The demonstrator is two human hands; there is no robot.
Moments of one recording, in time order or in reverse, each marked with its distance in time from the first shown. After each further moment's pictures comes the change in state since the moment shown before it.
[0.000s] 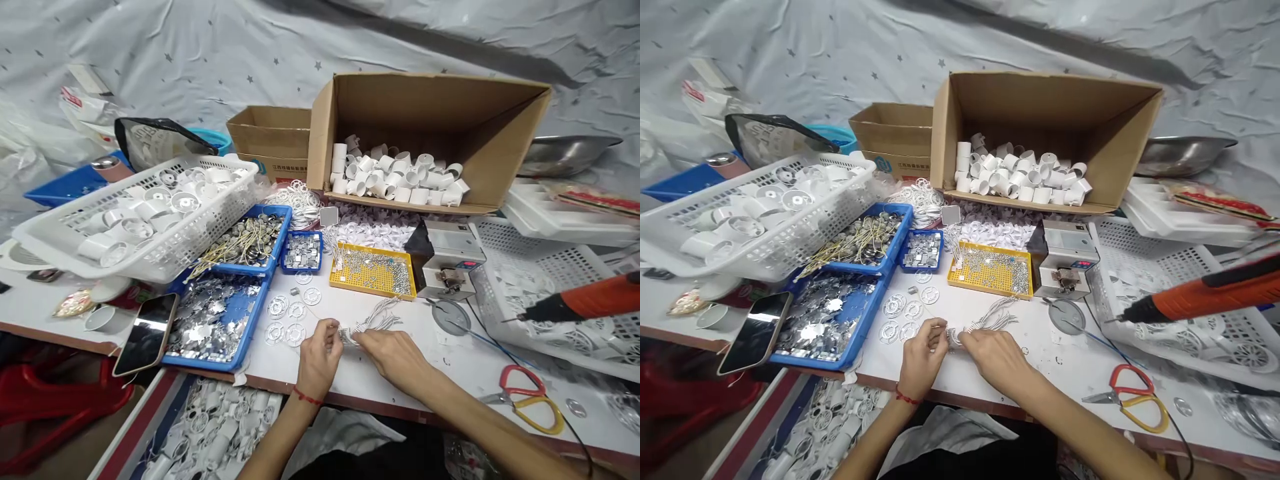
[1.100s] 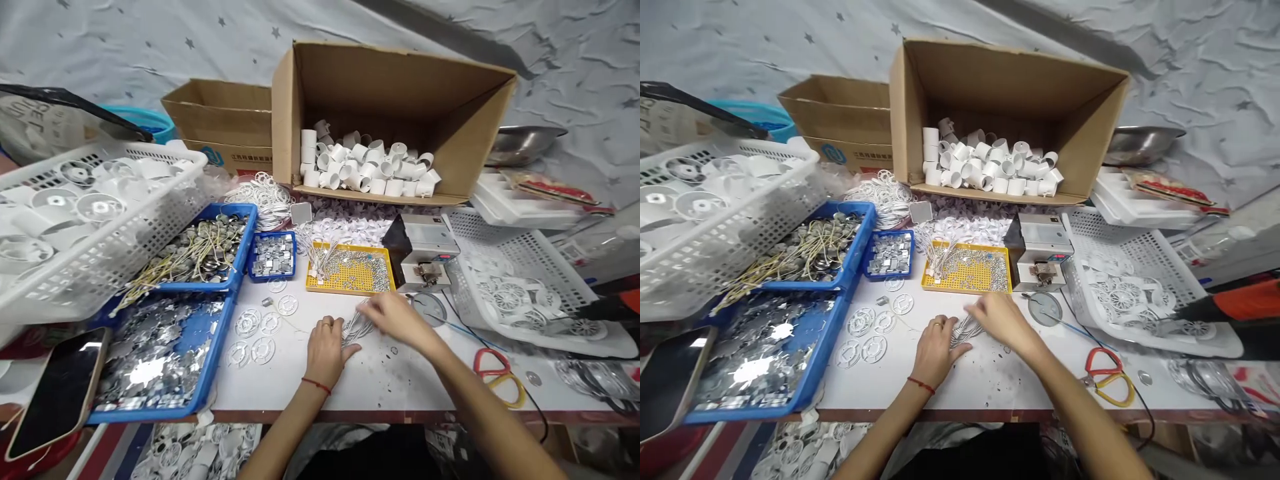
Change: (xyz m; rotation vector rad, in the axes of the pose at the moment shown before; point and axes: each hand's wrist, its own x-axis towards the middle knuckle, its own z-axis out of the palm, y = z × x) left_hand 0.036 -0.030 0.067 0.640 -0.206 0.302; right_hand 0.043 0.076 -0.025 0.452 0.136 0.509
